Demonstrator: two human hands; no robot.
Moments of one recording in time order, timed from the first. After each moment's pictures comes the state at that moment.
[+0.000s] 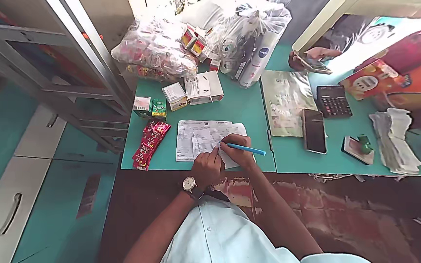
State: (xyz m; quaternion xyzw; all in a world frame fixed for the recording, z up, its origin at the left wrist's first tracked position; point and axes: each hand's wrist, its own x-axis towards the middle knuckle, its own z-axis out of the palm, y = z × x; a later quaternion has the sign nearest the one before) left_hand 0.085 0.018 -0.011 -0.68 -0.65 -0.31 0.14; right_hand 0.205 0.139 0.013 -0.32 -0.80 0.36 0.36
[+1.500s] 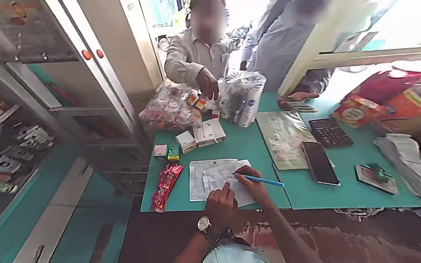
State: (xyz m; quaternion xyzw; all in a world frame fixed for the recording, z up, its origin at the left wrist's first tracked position) left_hand 0.089 0.020 -0.003 -0.68 -0.66 -0.29 0.13; right_hand 0.213 0.143 0.019 -0.32 -0.65 0.52 0.46
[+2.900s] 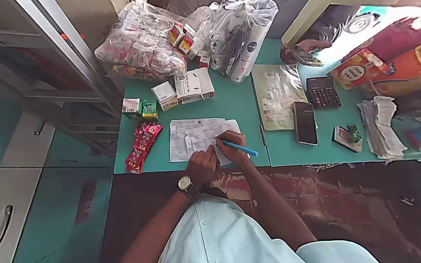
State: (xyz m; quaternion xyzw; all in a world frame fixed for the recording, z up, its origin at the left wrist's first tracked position) left_hand 0.084 0.018 -0.010 -0.70 -0.64 -0.29 0.15; right_hand 0.208 0.134 0.012 -0.33 -0.77 0.37 0.41
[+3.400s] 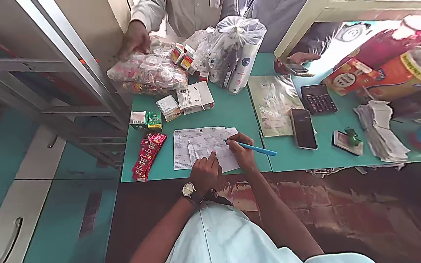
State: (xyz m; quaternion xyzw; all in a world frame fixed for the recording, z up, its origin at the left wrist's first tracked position) left_hand 0.085 0.019 -0.010 -0.69 -0.64 -0.29 0.14; right_hand 0.217 0.140 0.021 -0.33 -0.59 0.54 0.49
